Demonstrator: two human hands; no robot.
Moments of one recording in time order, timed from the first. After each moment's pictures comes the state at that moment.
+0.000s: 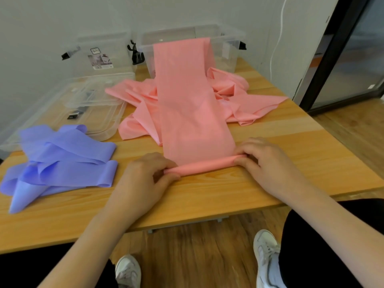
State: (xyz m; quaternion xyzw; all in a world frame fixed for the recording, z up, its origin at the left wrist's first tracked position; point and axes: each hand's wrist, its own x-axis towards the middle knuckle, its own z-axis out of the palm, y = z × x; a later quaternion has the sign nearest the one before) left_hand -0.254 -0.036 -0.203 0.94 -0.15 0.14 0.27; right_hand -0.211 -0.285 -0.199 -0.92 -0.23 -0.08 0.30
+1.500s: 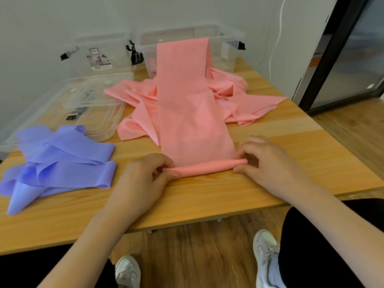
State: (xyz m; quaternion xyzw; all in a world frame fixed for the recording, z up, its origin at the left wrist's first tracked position) left_hand -0.255 -0.041 -0.200 0.94 -0.10 0.15 0.28; right_hand -0.212 -0.289 -0.192 -0.93 -0.23 -0.06 0.26
